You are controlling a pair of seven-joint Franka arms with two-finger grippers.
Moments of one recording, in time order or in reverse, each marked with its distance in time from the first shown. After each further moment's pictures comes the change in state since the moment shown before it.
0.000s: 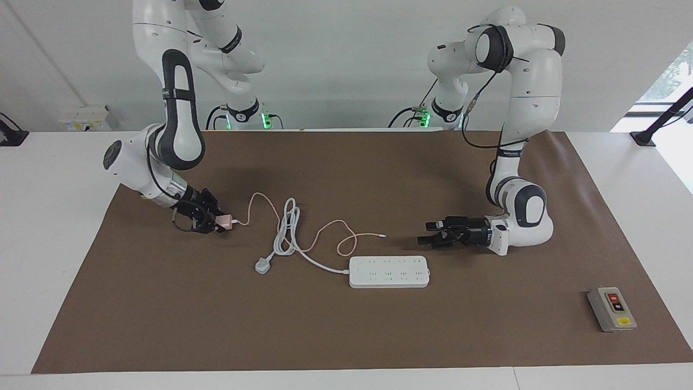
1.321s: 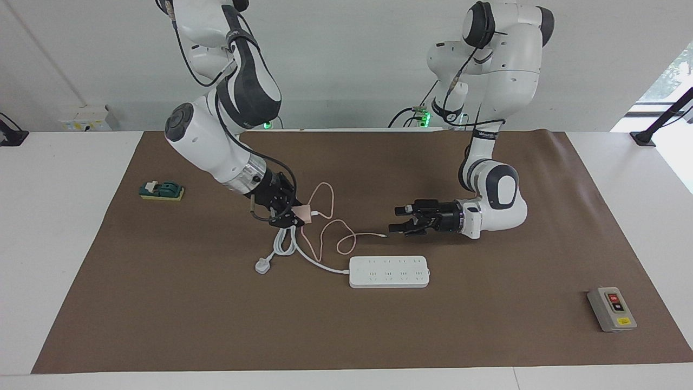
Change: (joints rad) left arm -0.157 -0.158 -0.013 -0.106 -0.167 0.140 0.000; right arm 0.377 0.114 0.008 0.566 -0.060 -0.241 0.604
